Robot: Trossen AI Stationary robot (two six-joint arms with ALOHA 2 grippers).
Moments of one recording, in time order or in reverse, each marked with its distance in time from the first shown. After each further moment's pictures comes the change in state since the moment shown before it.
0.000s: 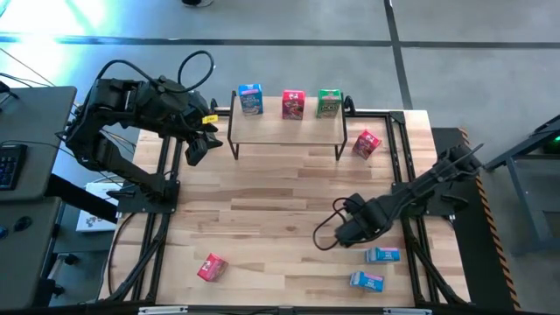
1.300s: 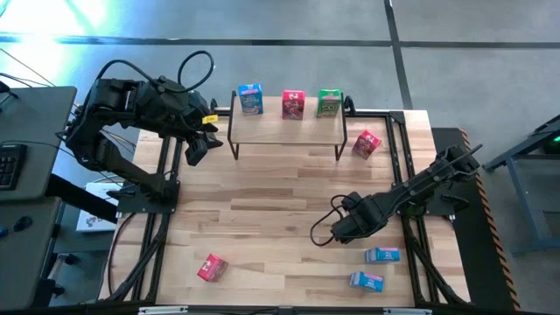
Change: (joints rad) left arm 0.000 0.000 0.000 0.000 0.000 0.000; right arm -0.035 0.011 0.000 -0.008 -0.031 -0.031
